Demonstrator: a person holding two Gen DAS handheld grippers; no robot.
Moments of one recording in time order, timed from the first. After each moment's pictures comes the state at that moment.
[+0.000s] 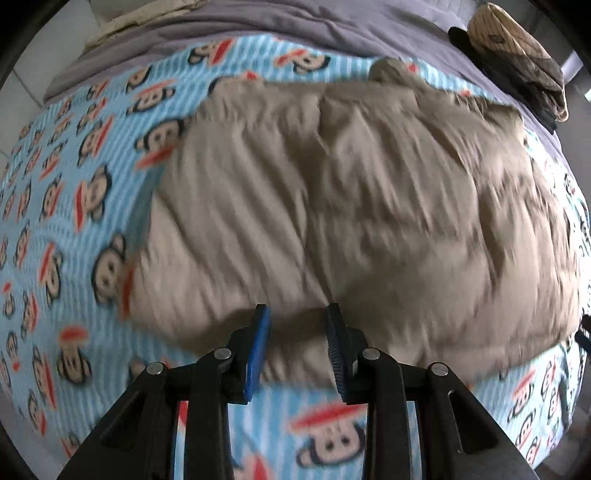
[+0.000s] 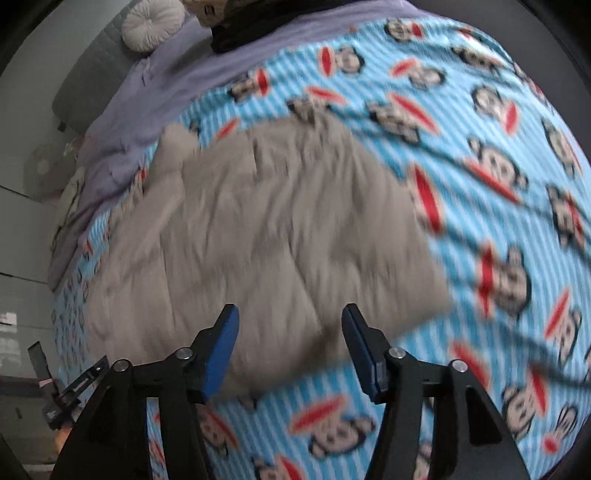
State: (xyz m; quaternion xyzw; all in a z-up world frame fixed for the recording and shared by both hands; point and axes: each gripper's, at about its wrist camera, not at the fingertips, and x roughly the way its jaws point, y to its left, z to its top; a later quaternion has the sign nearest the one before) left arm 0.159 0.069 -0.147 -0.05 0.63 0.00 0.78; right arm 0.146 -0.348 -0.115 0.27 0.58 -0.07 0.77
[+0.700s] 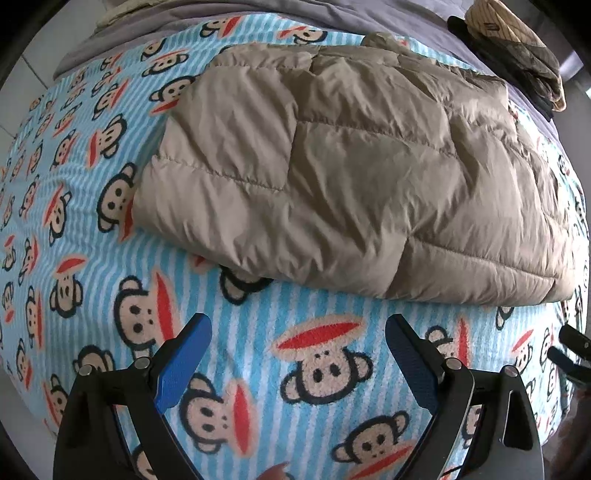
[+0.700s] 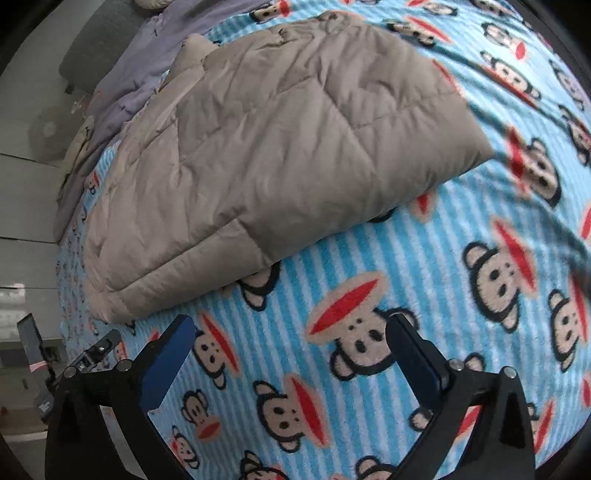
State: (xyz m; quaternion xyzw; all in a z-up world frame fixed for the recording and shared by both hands) left arm 0.102 0.059 -0.144 -0.06 0.64 0.01 0.76; right arm 0.109 -0.298 -0.151 0.28 0.62 -0.02 0.73
